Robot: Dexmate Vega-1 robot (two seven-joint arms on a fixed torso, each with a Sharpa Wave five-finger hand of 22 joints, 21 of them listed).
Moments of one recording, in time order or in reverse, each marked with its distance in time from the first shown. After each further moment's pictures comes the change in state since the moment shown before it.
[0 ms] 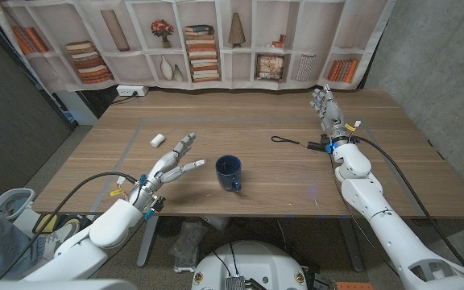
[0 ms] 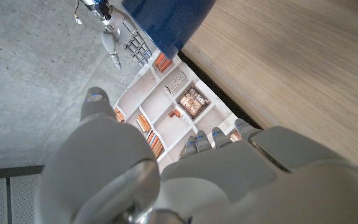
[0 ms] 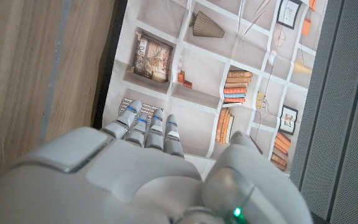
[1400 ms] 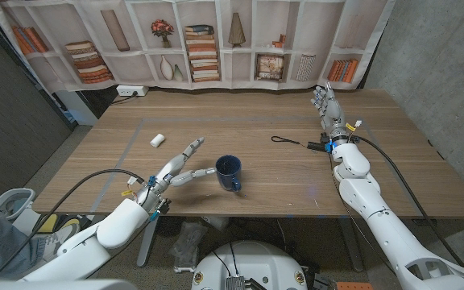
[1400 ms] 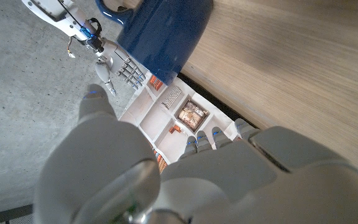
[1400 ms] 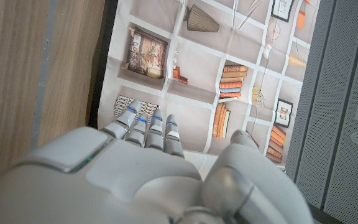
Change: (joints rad) left arm -0.005 0.019 0.023 -0.080 0.140 0.145 0.044; left_hand 0.017 -0.009 -0.012 -0.012 0.007 0.000 -0.007 0.001 0.000 0.001 -0.007 0.000 0.000 -0.005 -0.005 0.000 0.000 0.000 0.000 0.000 -0.002; right arm 0.007 0.016 0.000 0.018 0.012 0.033 -0.002; right_hand 0.005 0.005 -0.004 -0.004 0.000 0.000 0.000 0.000 0.000 0.000 0.000 0.000 0.000 0.000 0.000 0.000 0.000 0.000 0.000 -0.015 0.000
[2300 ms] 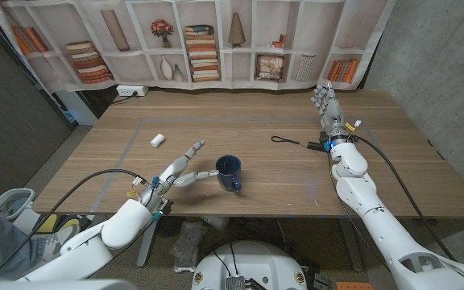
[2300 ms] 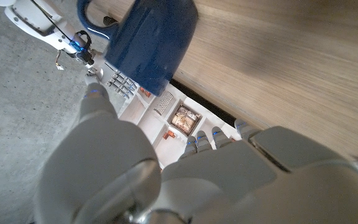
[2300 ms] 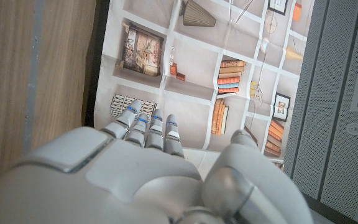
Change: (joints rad) left arm 0.009 0.027 0.022 -0.058 0.057 0.119 0.069; left_hand 0.017 0.001 -0.011 -0.003 0.004 0.000 0.000 0.000 0.000 0.000 0.000 0.000 0.000 0.000 0.000 0.000 0.000 0.000 0.000 0.000 0.003; right arm 0.039 0.034 0.005 0.075 0.013 0.055 0.030; right_hand 0.000 0.000 -0.004 -0.004 0.000 0.000 0.000 0.000 0.000 0.000 0.000 0.000 0.000 0.000 0.000 0.000 0.002 0.010 -0.002 -0.008 0.000
